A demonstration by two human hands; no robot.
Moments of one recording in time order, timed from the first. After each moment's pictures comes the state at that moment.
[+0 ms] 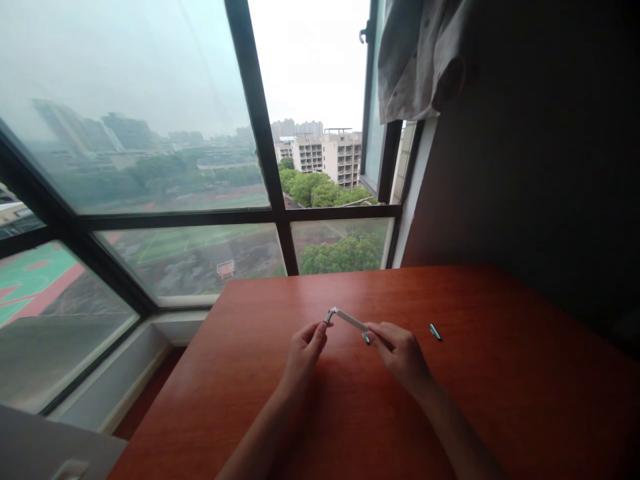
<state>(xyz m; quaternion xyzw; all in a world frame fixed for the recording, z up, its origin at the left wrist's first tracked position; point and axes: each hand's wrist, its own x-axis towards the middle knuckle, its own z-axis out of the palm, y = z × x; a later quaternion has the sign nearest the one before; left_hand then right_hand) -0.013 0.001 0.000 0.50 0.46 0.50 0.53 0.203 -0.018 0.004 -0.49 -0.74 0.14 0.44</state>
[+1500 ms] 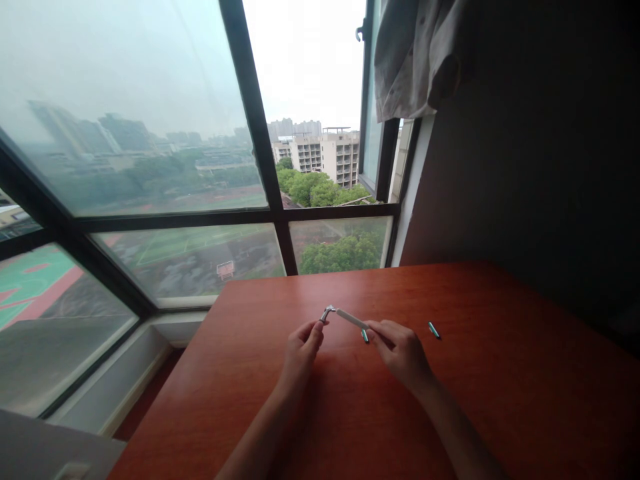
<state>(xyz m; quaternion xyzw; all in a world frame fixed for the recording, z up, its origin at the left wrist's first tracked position) -0.018 0.003 -0.005 0.52 0.48 0.50 0.50 0.206 -0.017 0.003 -0.51 -0.74 0.12 0.41</state>
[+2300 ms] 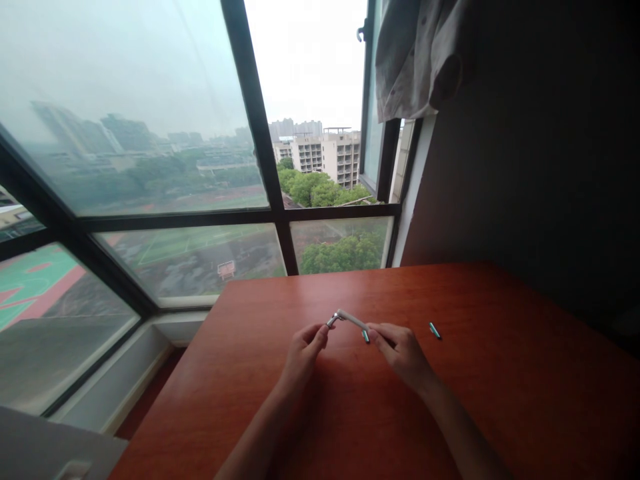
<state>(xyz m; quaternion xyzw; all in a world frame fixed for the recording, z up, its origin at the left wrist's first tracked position) -0.016 -0.001 0.005 0.55 0.45 0.47 0.53 0.205 -0.019 0.015 -0.48 -0.73 0.24 0.43</state>
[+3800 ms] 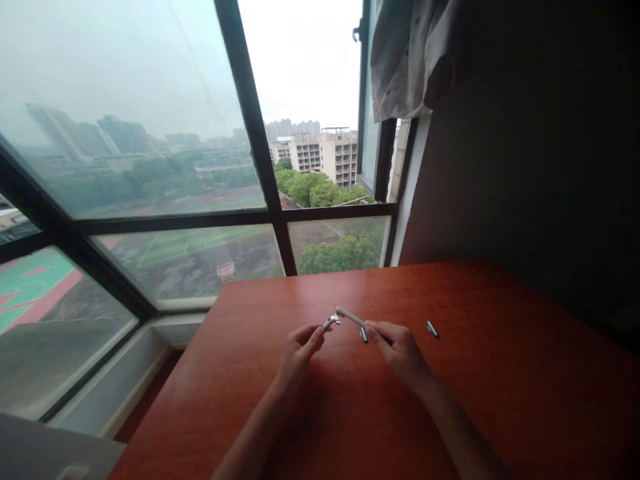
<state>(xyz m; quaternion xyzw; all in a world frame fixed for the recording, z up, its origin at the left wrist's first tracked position) -0.023 -0.003 0.014 0.54 0.46 0.47 0.52 0.205 -0.018 0.014 -0.48 -0.72 0.24 0.44</state>
